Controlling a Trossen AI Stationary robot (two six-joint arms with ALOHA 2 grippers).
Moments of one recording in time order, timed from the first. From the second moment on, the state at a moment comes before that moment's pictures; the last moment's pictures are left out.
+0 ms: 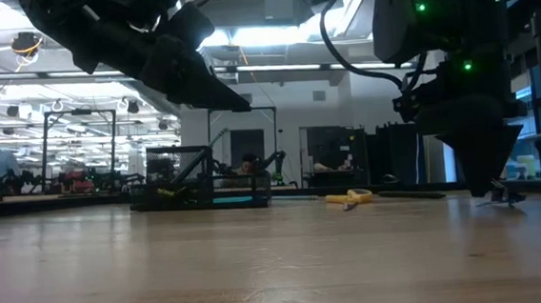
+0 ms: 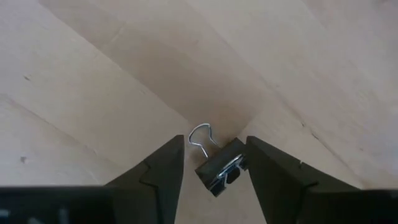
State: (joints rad) left arm 0.06 1.40 0.60 0.38 -0.04 0.14; right arm 0.21 1.66 0.91 -0.89 0.16 1.07
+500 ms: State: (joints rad) left arm 0.06 1.40 0.60 0.38 -0.04 0.14; right arm 0.21 1.66 0.91 -0.78 0.13 0.99
